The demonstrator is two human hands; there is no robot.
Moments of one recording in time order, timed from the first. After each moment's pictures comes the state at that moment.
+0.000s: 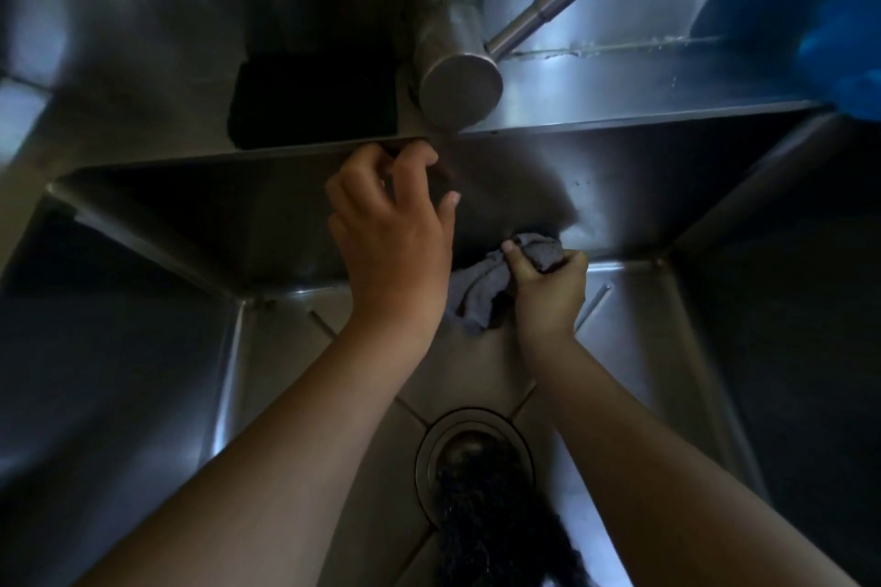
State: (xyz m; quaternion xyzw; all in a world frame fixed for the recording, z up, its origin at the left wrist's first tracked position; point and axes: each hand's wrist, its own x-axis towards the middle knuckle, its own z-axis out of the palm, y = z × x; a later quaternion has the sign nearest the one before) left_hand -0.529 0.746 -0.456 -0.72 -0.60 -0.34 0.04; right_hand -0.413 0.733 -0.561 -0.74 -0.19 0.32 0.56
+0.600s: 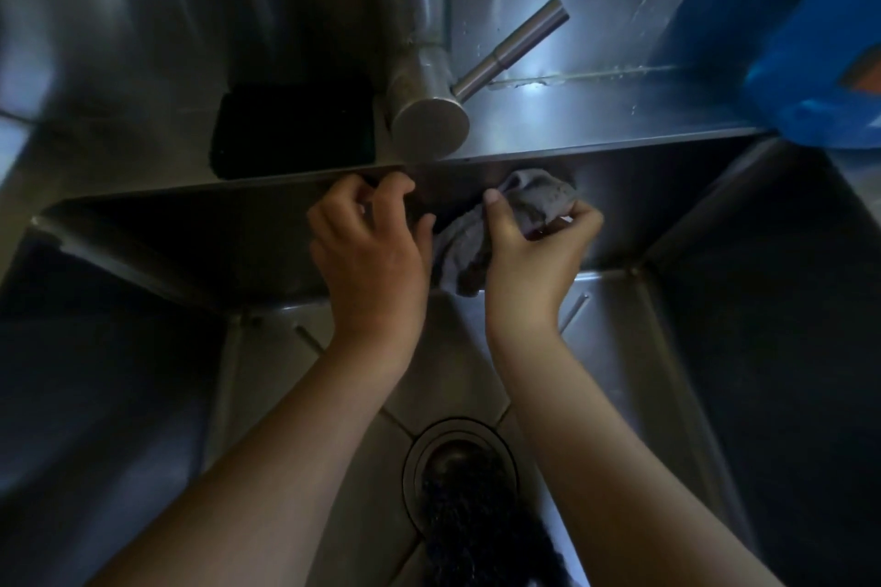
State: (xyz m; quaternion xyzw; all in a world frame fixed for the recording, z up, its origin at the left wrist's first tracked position) left_hand -0.531 0.749 -0.459 -0.73 -0.59 -0.34 0.06; right_hand -0.436 0.740 -0.460 -0.65 -0.18 0.28 0.68
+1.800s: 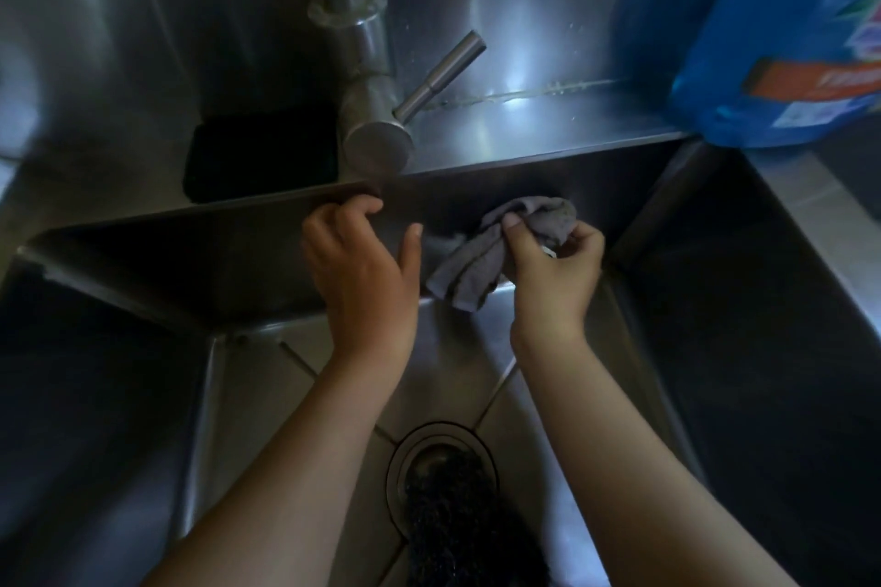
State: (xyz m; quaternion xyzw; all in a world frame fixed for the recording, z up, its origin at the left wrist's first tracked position) left_hand -0.511 0.739 -0.456 -0.67 -0.62 -0.40 -0.07; right_hand -0.391 0.720 -0.467 -0.60 -0.13 0.32 0.72
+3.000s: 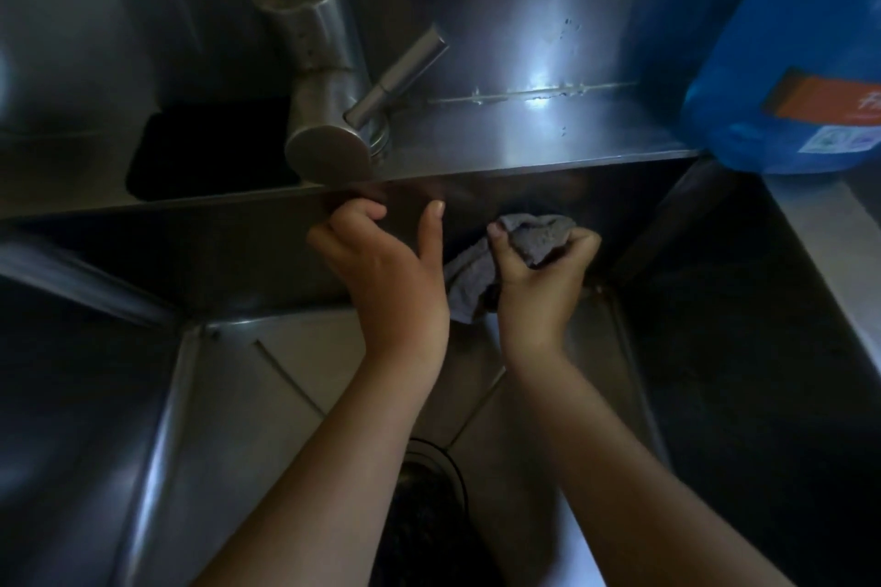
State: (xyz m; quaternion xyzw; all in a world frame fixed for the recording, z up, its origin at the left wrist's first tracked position) left_hand -0.454 0.740 -0.456 -0.56 -0.66 -0.48 -0.13; right_hand -0.370 0.736 -0.510 -0.65 -0.25 0.24 0.68
